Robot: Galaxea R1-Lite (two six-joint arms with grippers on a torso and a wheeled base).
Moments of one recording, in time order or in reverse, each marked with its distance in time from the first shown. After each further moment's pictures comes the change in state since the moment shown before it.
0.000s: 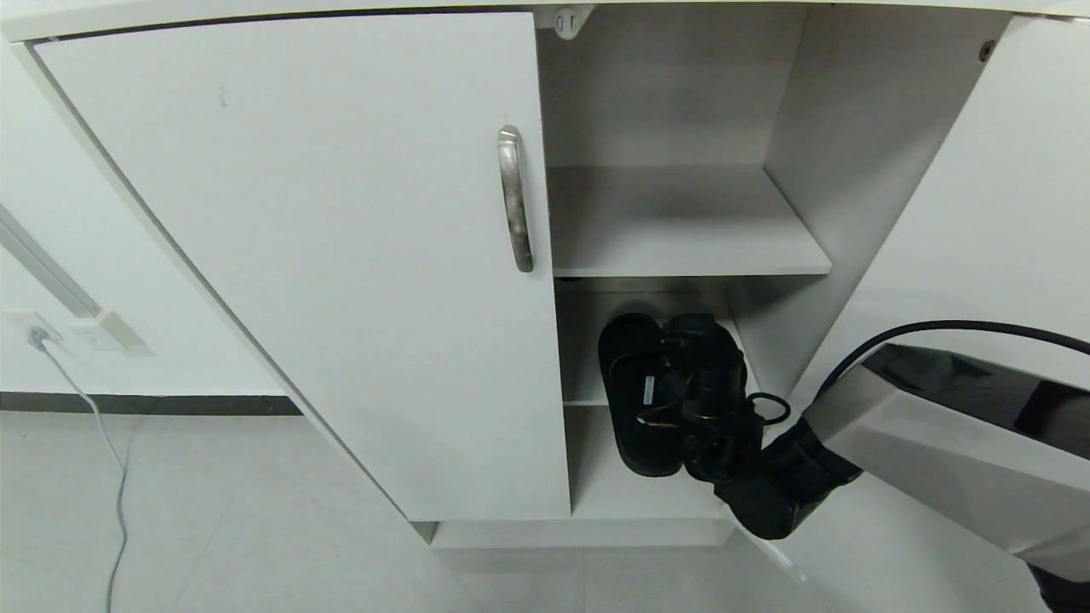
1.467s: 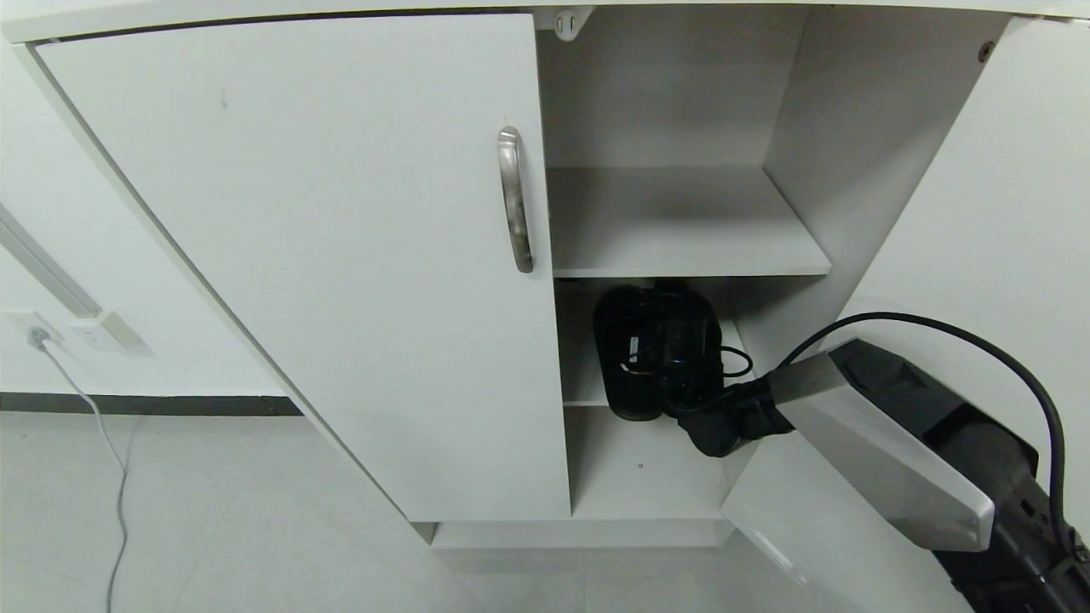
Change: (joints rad) left arm 0.000 0.000 0.000 0.000 0.002 -0.004; right arm -0.084 0.222 -0.574 0.328 0.062 -0.044
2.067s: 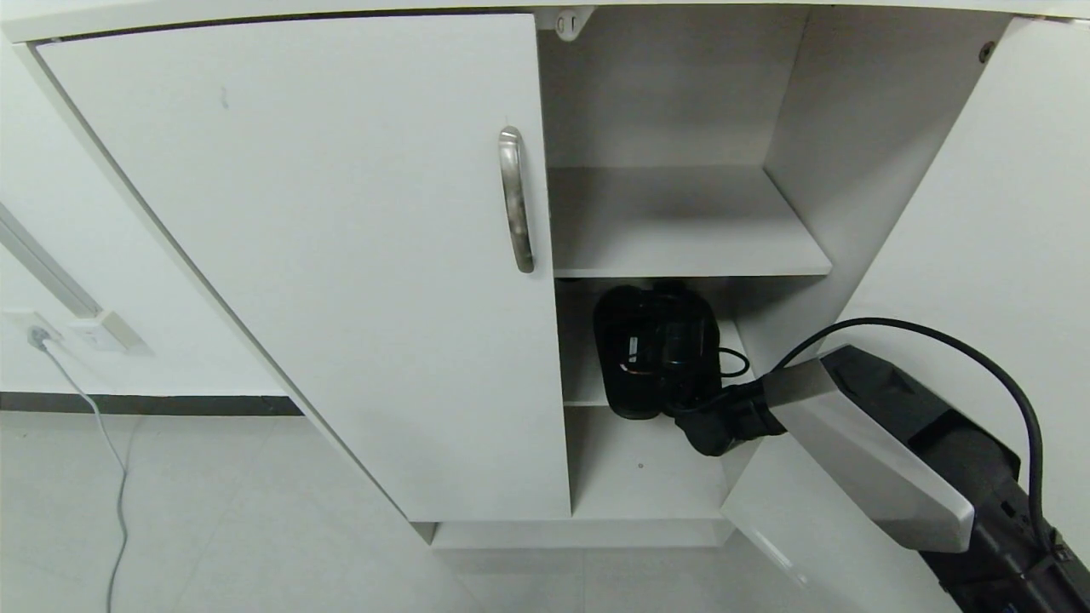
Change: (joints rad) left arm 0.000 0.000 0.000 0.000 0.000 0.000; right arm -0.010 0.041 -0.056 0.004 -0.001 -0.006
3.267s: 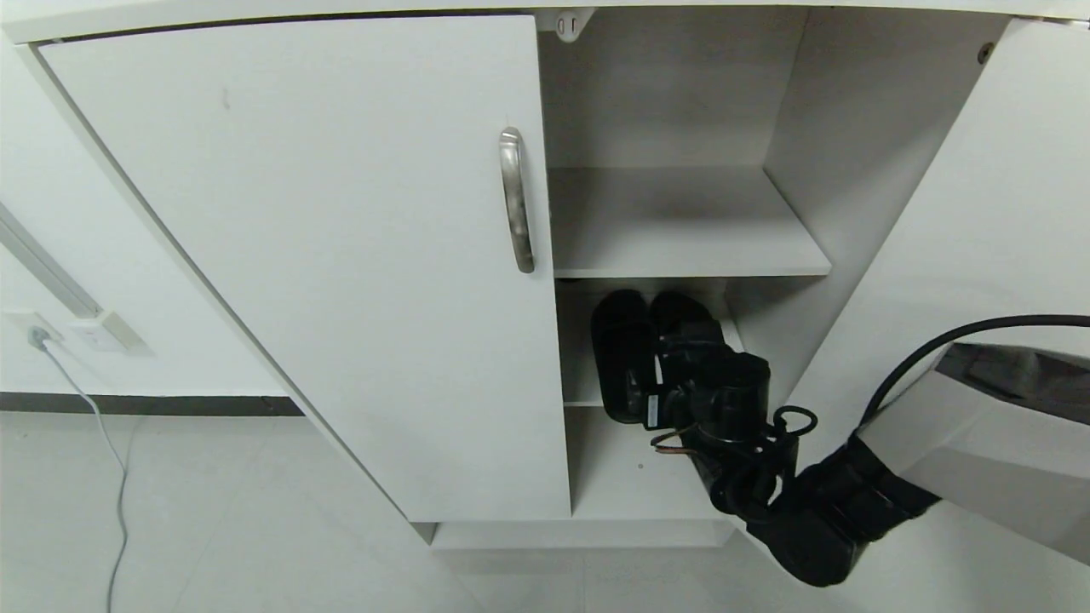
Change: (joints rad) left arm 0.000 0.000 0.000 0.000 -0.001 0.003; right arm 0.171 -0.428 0.869 -0.382 -0.029 0.003
